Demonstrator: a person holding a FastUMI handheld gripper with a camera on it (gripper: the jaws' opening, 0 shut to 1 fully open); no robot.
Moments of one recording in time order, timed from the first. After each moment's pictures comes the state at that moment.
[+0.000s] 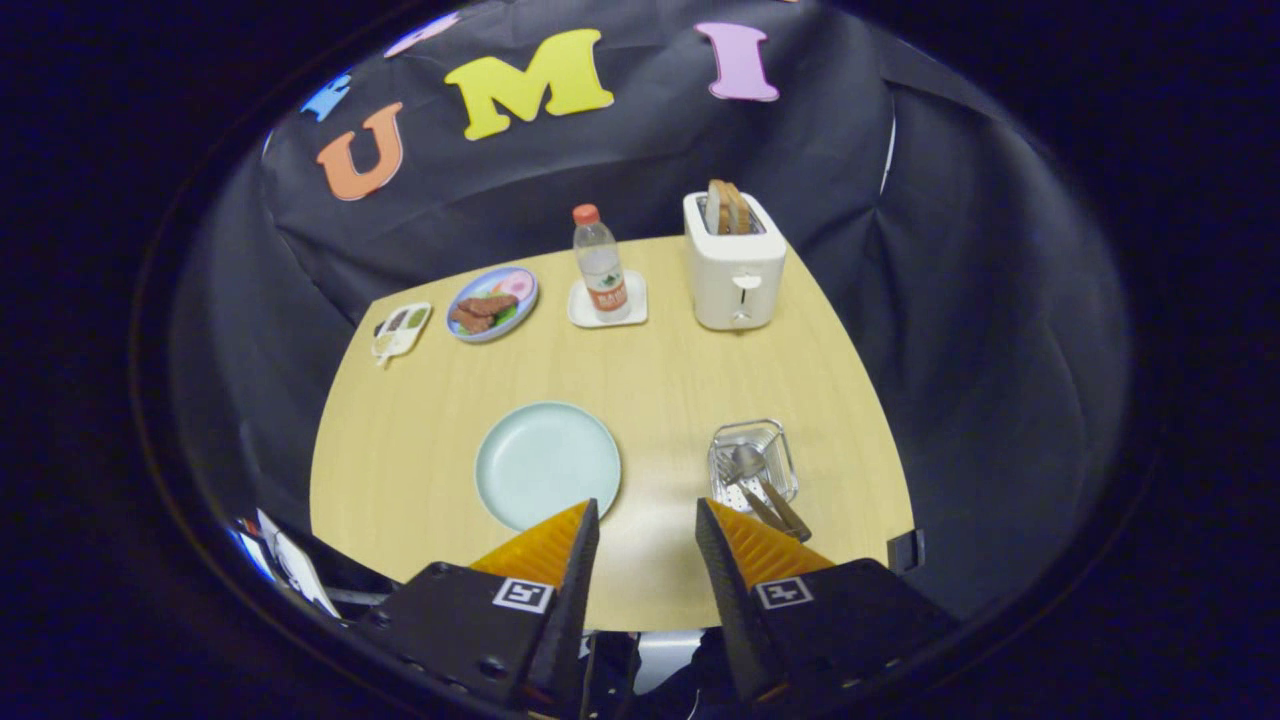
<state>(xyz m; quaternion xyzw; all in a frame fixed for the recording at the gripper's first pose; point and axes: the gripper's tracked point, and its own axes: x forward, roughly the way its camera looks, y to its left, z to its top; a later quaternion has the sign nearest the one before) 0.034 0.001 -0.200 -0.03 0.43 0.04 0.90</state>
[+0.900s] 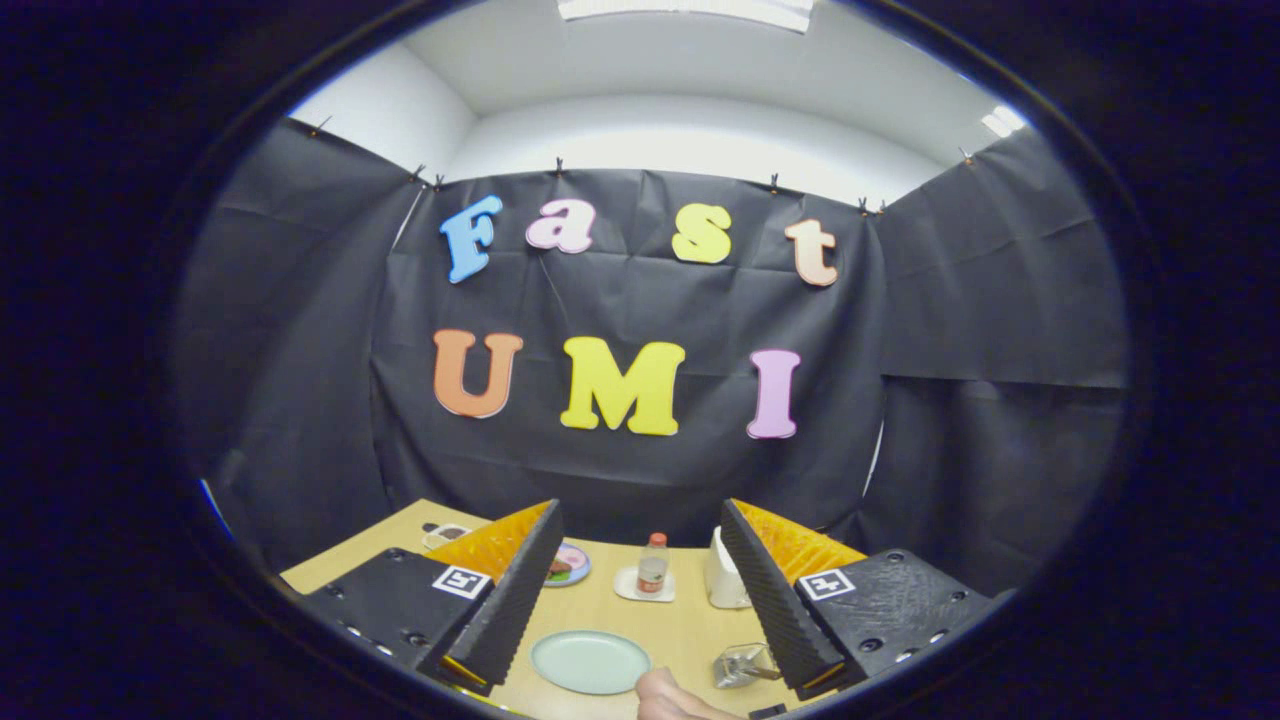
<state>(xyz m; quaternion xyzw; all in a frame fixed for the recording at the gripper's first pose) -0.054 0.112 0.022 -0.06 -0.03 0.11 0.99</state>
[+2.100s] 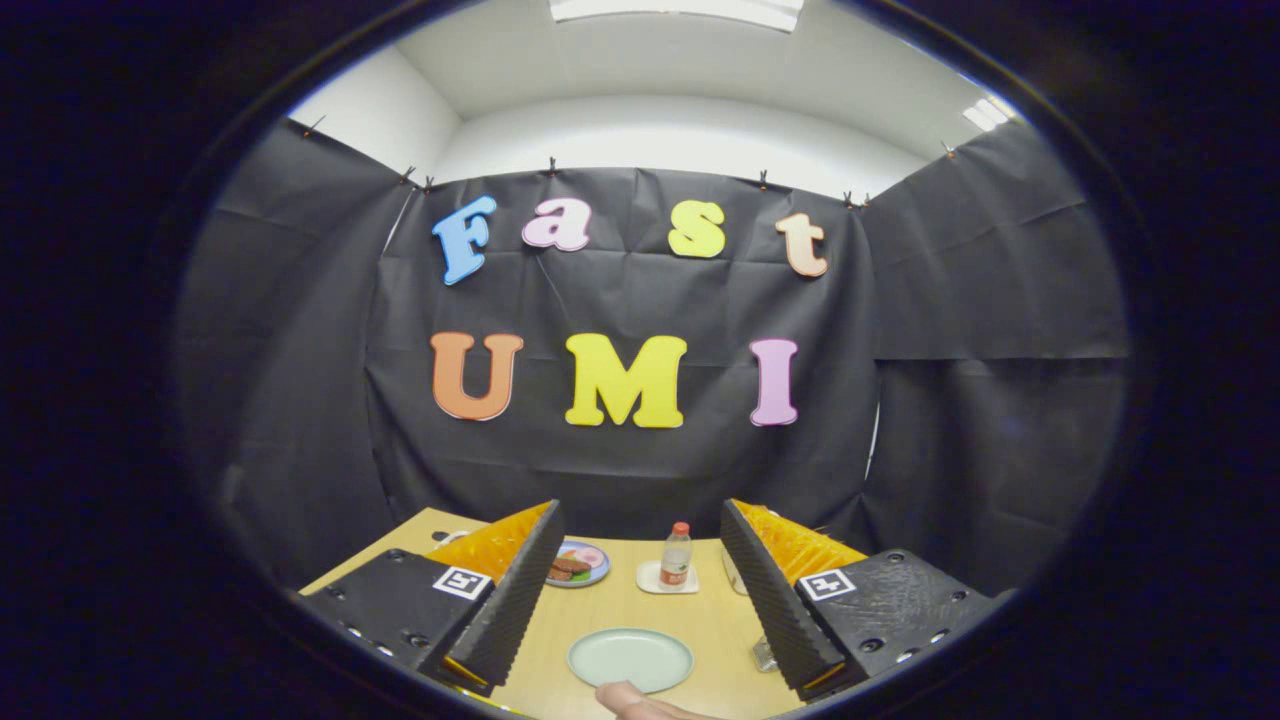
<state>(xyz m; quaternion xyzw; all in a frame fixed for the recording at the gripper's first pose) -0.057 0.152 -0.004 -0.06 -0.02 0.07 1.00</state>
